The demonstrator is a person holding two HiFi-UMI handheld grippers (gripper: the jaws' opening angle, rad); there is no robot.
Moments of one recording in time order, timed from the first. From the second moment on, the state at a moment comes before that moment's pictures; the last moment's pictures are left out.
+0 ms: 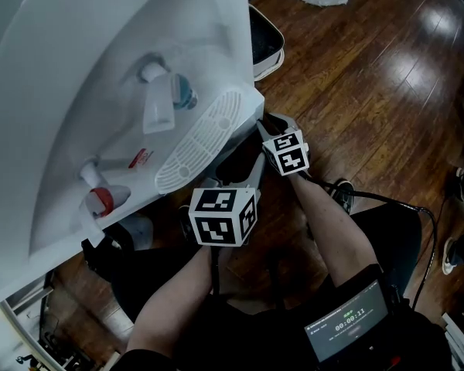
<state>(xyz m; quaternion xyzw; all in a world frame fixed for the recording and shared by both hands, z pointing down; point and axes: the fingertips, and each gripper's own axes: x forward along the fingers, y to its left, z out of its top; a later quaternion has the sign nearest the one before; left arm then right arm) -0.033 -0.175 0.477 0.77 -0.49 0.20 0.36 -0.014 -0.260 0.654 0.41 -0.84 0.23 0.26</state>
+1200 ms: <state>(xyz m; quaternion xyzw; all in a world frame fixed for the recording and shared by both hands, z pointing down) -0.036 -0.171 0.438 0.79 -0.49 0.19 0.31 -0.025 -0.275 0.590 0.43 -0.85 0.18 0.25</state>
